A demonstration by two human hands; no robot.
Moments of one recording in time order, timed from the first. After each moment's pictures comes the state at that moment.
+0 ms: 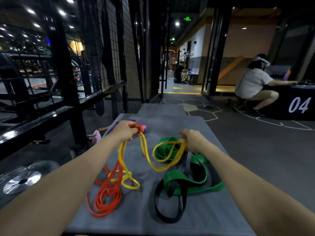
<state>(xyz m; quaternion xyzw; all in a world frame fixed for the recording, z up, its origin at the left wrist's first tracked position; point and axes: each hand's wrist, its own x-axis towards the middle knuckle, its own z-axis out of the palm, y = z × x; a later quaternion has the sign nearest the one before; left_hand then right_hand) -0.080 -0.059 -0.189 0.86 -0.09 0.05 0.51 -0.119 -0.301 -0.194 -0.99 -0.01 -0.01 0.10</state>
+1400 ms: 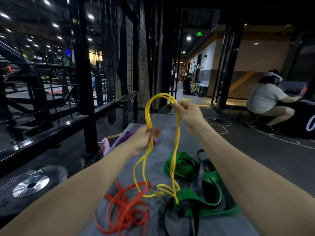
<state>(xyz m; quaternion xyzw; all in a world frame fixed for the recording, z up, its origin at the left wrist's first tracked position) -0.066 -0.069 -0.180 0.72 -0.13 -0.02 0.68 -0.079 -0.224 -0.107 -0.74 -0.11 -0.23 0.62</state>
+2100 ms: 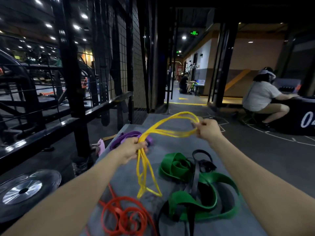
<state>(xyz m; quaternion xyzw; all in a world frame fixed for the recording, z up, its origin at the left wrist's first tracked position) -0.047 -0.059 -0.209 0.73 -0.06 -0.08 0.67 -0.047 -0.322 -0.155 -0.82 0.11 -0.22 0.51</state>
